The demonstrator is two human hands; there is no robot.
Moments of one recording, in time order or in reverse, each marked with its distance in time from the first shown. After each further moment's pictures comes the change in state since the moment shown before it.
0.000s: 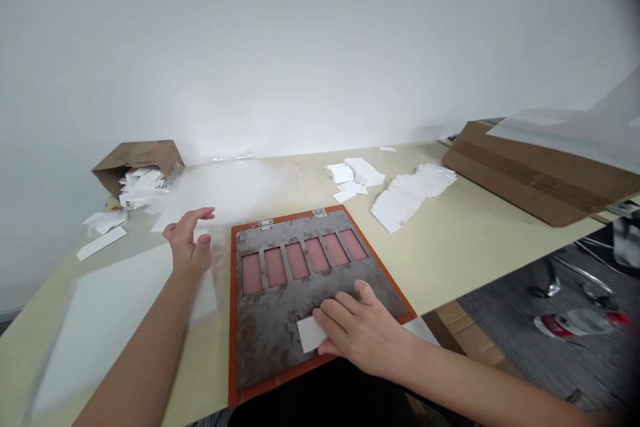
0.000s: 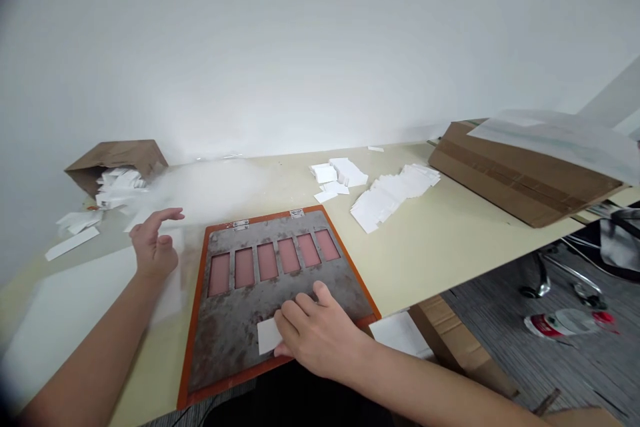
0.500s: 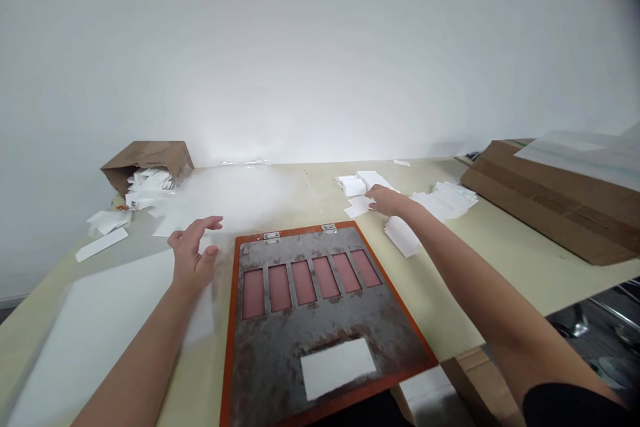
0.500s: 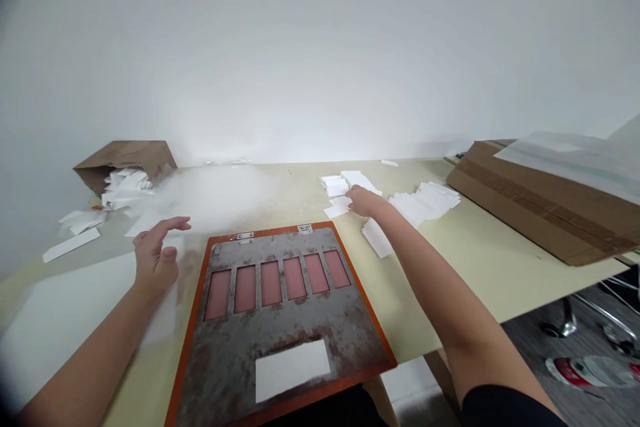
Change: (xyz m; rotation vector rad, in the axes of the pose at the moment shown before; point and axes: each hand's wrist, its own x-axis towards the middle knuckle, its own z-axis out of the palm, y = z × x) left_hand -0.004 -0.006 0.000 0.003 -0.097 -0.058; right_hand 0.065 0.295 0.071 0.036 -0.666 0.621
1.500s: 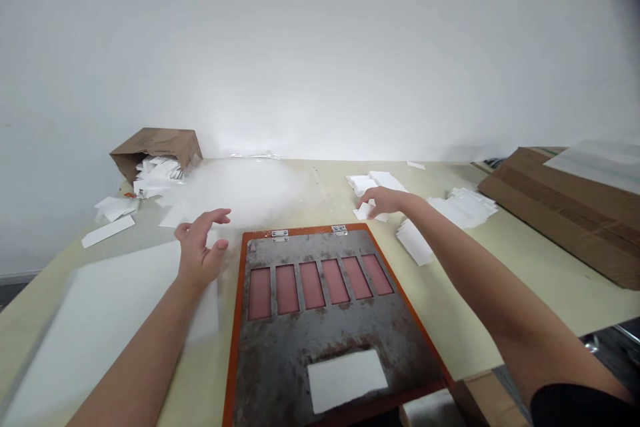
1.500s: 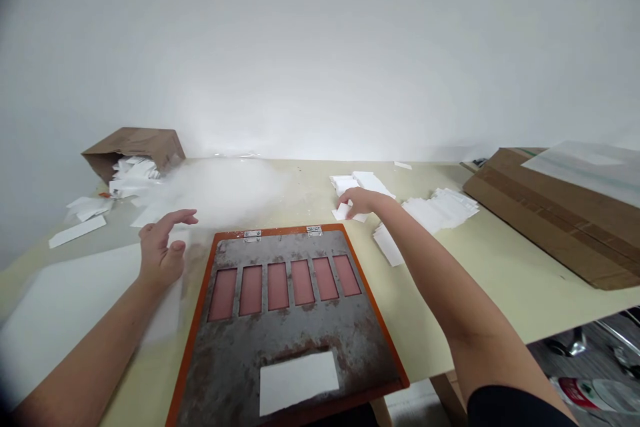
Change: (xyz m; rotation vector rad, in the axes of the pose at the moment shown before) left_hand -0.002 0.002 0.001 -0.008 -0.007 -0.046; right_hand 0.038 -0.007 -0.001 0.183 -0.218 -0.190
